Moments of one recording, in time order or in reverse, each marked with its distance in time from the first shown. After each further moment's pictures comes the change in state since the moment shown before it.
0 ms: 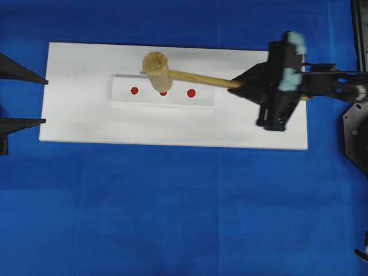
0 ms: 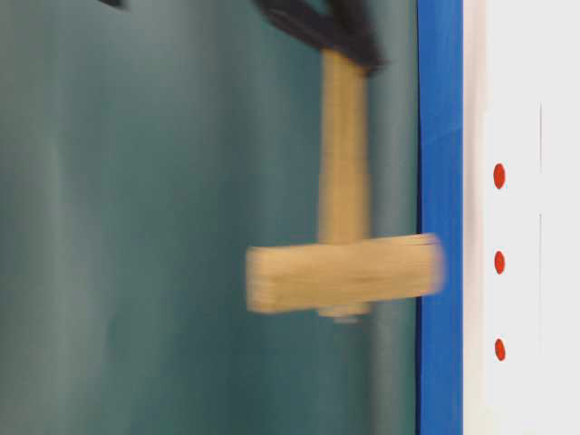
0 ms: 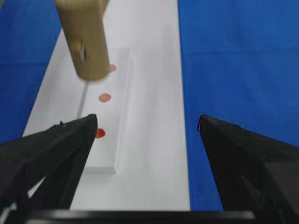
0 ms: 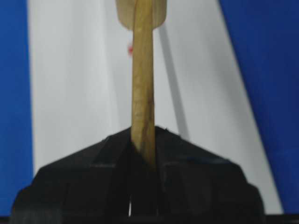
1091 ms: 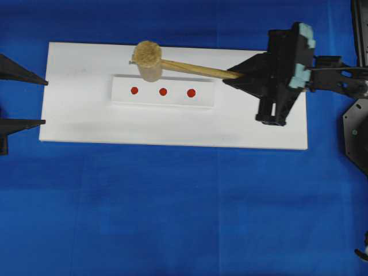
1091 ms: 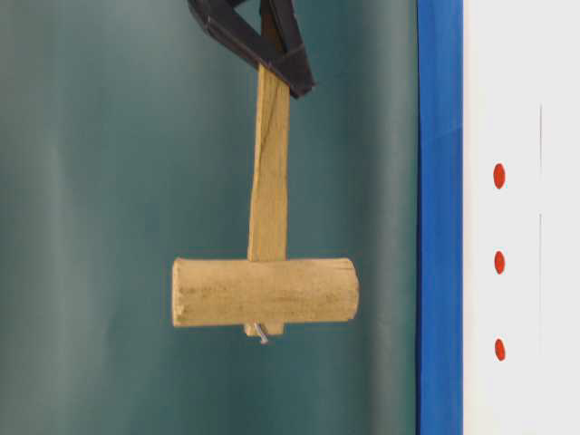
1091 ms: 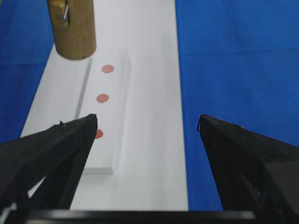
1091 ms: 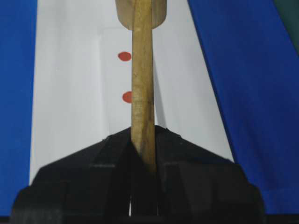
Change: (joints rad) left arm -0.006 0.000 -0.002 0.000 0.000 0.000; right arm -0.002 -0.011 -0.052 -0.049 -0.017 -0.005
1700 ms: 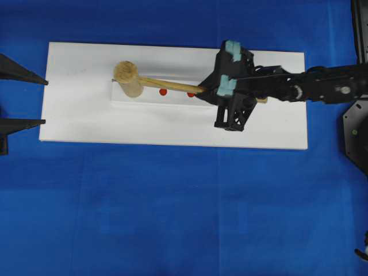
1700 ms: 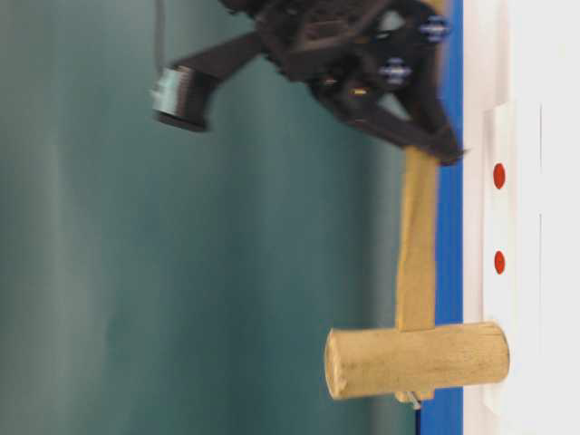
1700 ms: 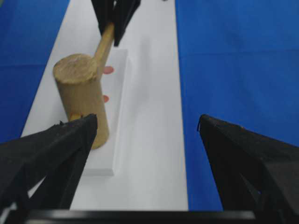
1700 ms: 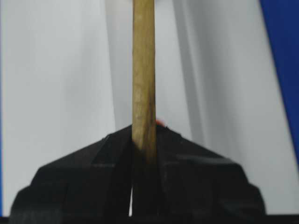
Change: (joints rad) left arm -0.002 0.000 -0.002 0.000 0.000 0.000; right arm -0.005 0.382 -0.167 0.026 0.017 0.005
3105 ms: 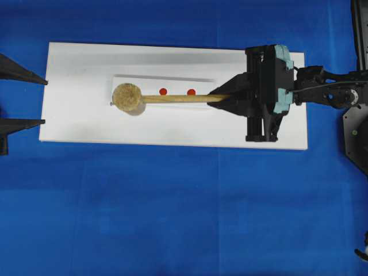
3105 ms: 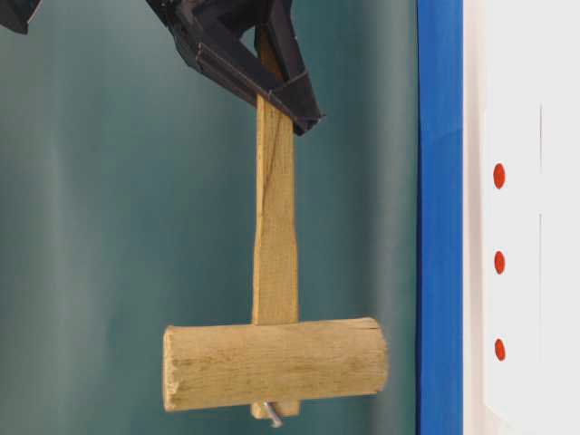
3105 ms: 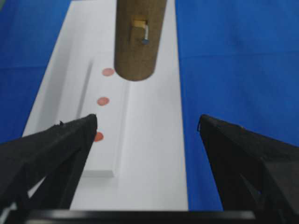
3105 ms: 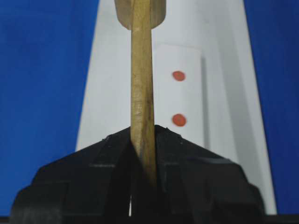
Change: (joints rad) left arm 0.000 0.000 -0.002 0.002 0.000 0.000; right arm 0.067 -0.288 0.060 -0.087 0.040 -0.008
